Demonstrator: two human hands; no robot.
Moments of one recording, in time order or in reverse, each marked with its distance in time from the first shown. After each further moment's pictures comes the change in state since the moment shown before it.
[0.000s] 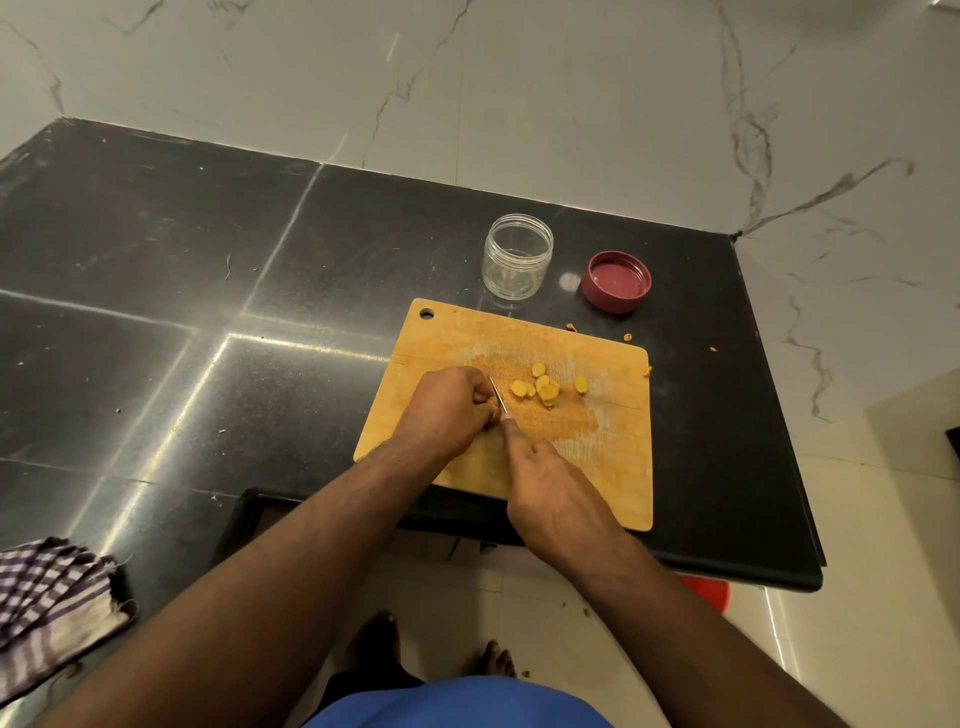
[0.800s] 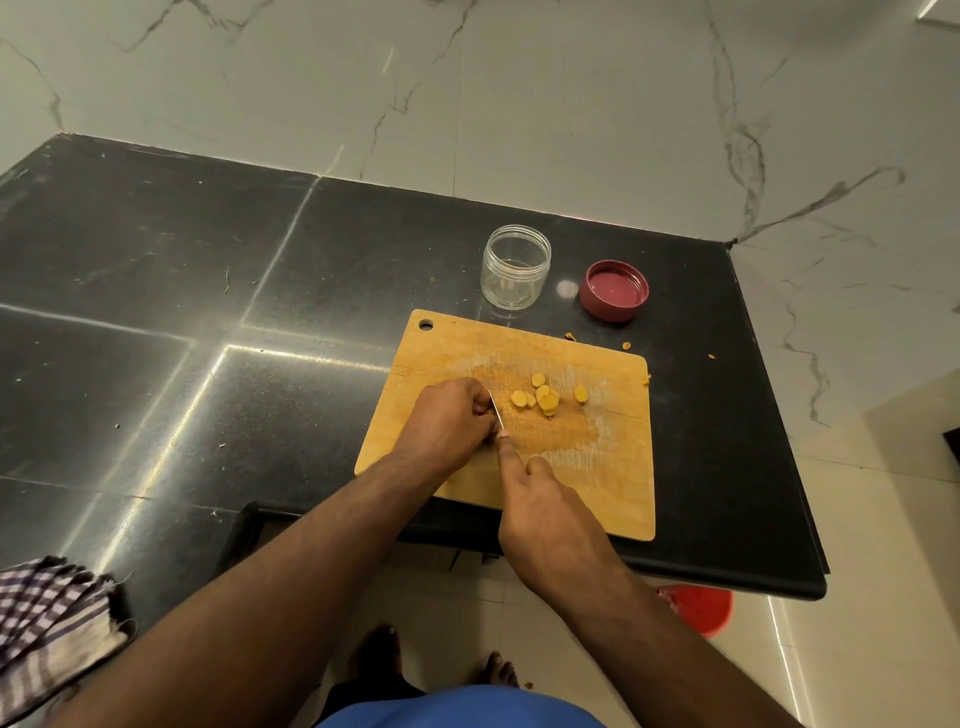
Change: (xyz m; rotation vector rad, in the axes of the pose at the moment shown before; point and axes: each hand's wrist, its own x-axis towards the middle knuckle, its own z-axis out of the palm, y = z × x) left_hand 0.000 -0.002 0.000 -0.005 0.000 0.015; right_hand -0.013 -0.011 0.010 -0.089 0.083 -0.013
